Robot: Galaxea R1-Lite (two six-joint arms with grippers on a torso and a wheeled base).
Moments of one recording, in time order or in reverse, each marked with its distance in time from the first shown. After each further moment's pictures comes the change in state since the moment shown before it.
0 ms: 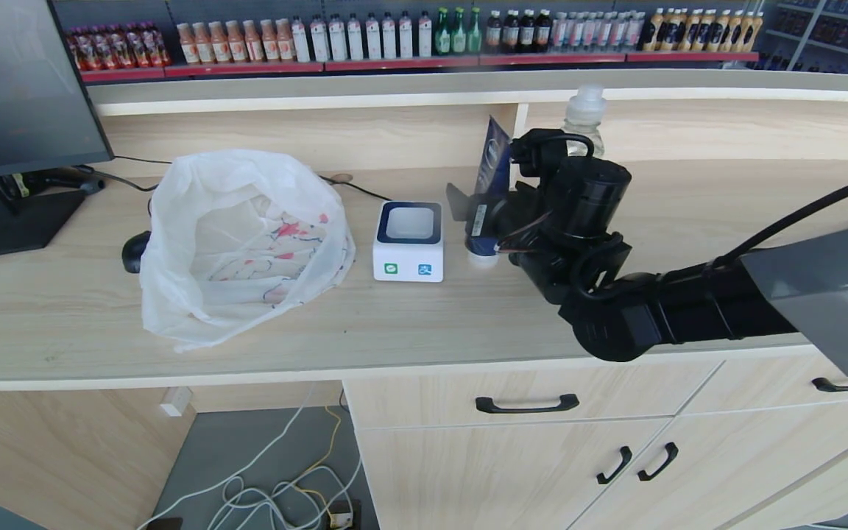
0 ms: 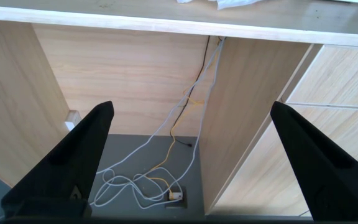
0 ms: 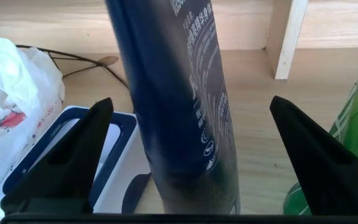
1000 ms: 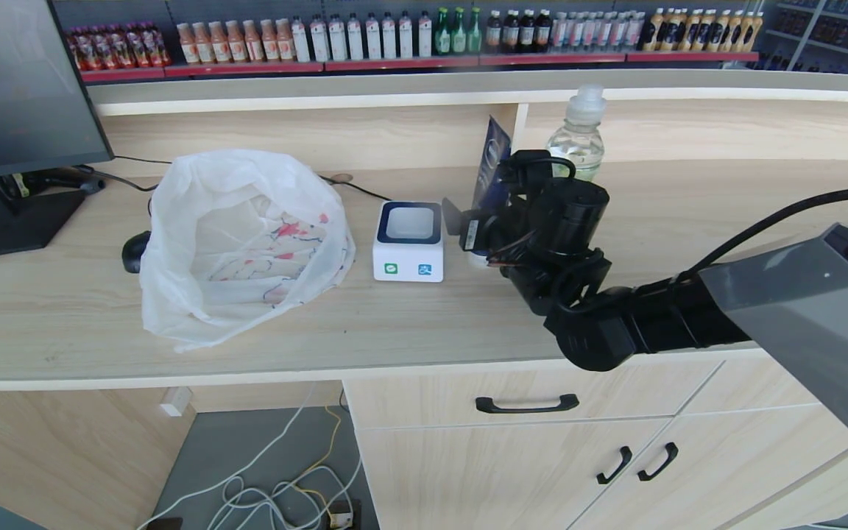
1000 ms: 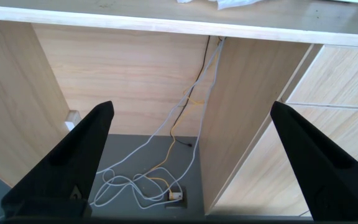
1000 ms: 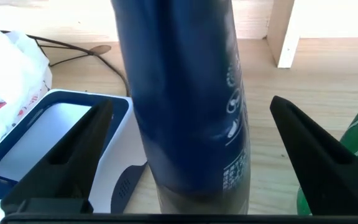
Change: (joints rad) left arm 0.000 0.000 0.000 0.000 0.000 0.000; right arm 0.000 0.060 -0.011 -0.041 -0.015 -0.016
